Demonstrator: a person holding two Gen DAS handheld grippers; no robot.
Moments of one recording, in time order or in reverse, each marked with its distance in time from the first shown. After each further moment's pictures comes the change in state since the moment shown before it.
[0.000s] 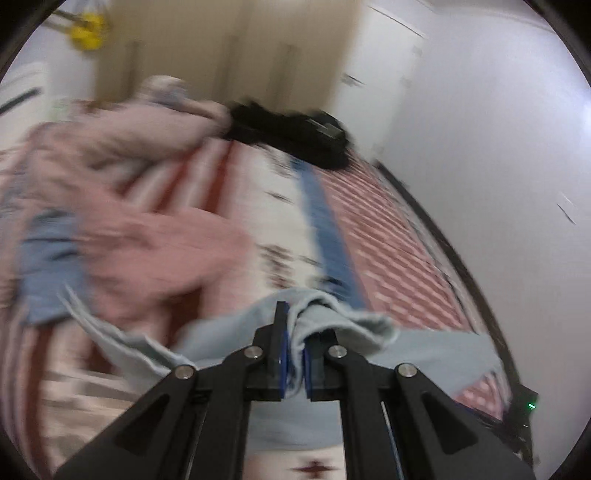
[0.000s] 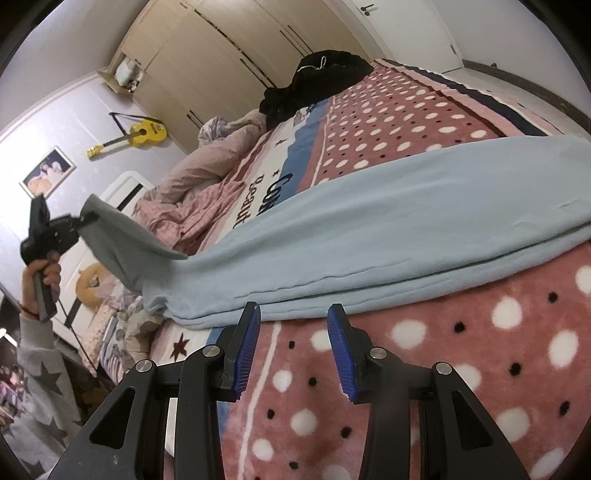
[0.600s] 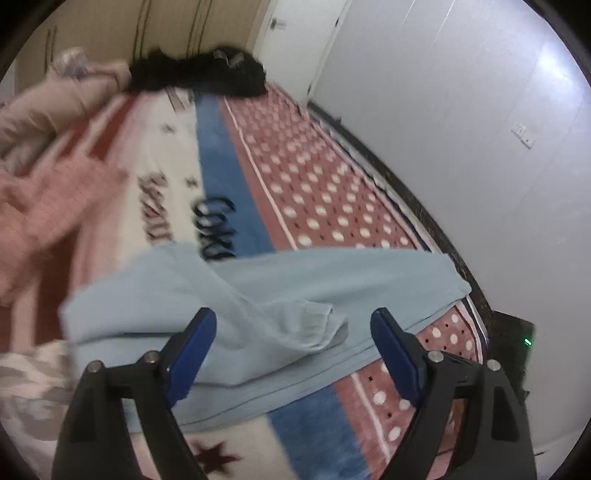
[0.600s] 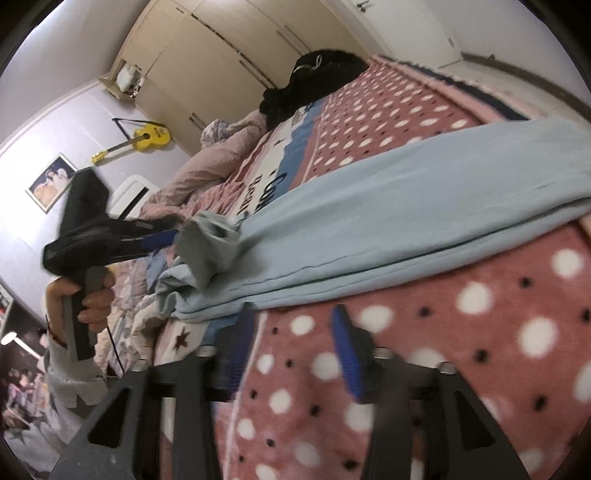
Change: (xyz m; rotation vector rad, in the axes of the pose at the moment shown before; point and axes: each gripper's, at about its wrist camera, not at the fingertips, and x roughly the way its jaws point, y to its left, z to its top) left arm 0.054 -0.080 -0.068 0.136 0.147 -0.164; right arm 0.006 -0.015 0.006 0.024 0.039 0.078
